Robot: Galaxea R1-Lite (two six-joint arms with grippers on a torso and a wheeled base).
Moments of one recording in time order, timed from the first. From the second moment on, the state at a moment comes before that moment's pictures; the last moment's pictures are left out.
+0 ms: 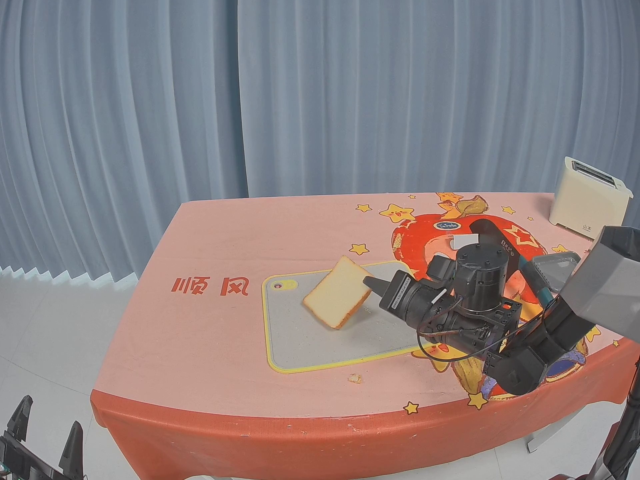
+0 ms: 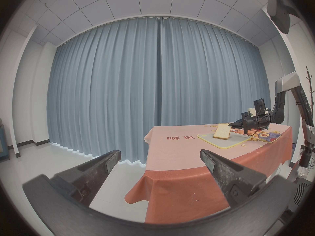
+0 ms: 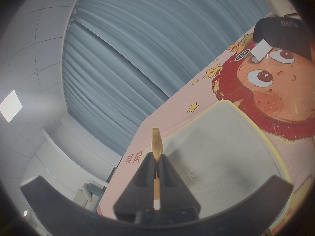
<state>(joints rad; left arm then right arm) 0.02 0.02 -0.02 -0.01 -0.01 0.00 0.62 2.11 -0.75 -1.12 0.04 0.86</state>
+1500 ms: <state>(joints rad) 0.01 0.02 -0.02 -0.01 -0.01 0.00 0.64 1.77 -0.74 -0.45 0.02 0.63</state>
